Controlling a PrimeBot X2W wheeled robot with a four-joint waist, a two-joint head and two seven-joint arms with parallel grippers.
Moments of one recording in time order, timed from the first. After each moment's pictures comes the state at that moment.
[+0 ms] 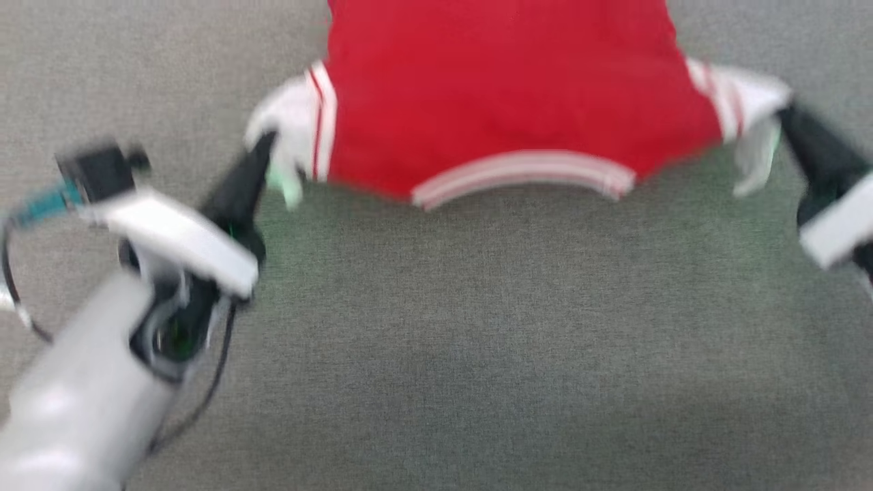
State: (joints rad) left arm -0.72 0.56 -0.71 0.37 -1.38 -0.13 -0.19; right arm -0.69 -0.72 0.53 0.30 1.15 0.13 -0.02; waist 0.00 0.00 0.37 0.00
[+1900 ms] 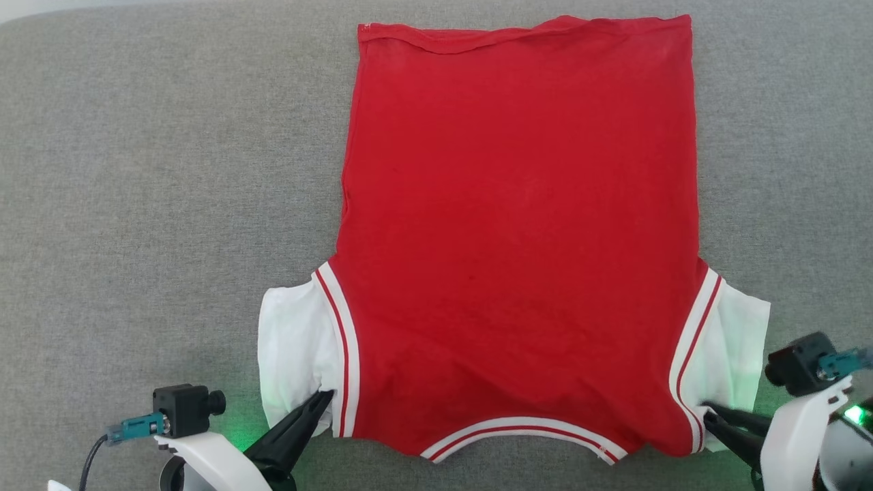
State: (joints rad) left arm -0.25 0.66 -0.89 0.22 -1.31 -0.12 -0.21; right arm 0.00 -0.69 0.31 -0.09 0.79 0.13 0.57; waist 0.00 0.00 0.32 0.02
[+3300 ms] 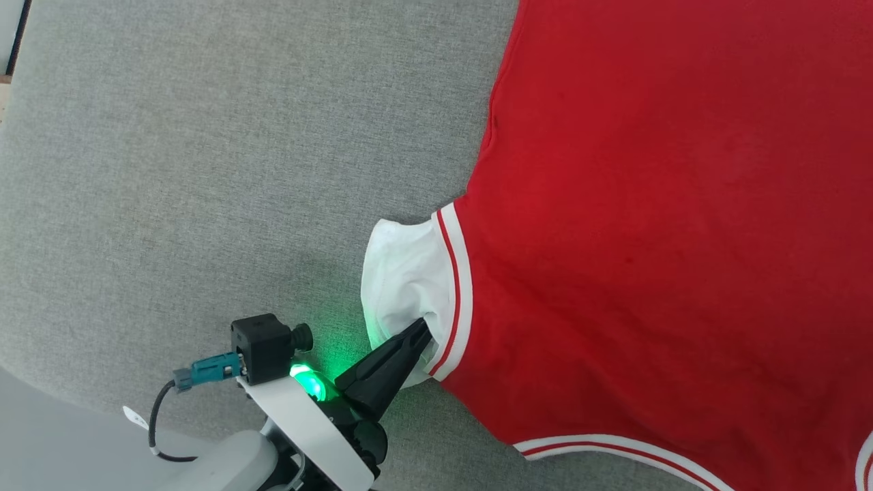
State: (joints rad) left arm -0.40 0.55 -0.92 0.02 -1.16 -0.13 -0.25; right arm -1.19 -0.66 0.20 0.72 0.45 0.13 0.90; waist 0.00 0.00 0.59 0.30
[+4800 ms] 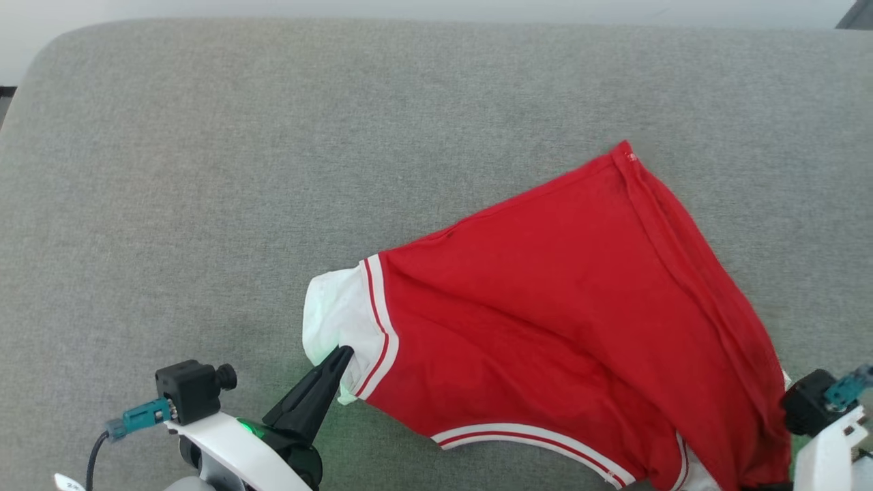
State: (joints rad) left arm -0.21 0.60 -0.75 0.05 -1.17 -0.10 -0.26; right arm 0.07 -0.87 0.33 -0.19 0.96 0.13 0.84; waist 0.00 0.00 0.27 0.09
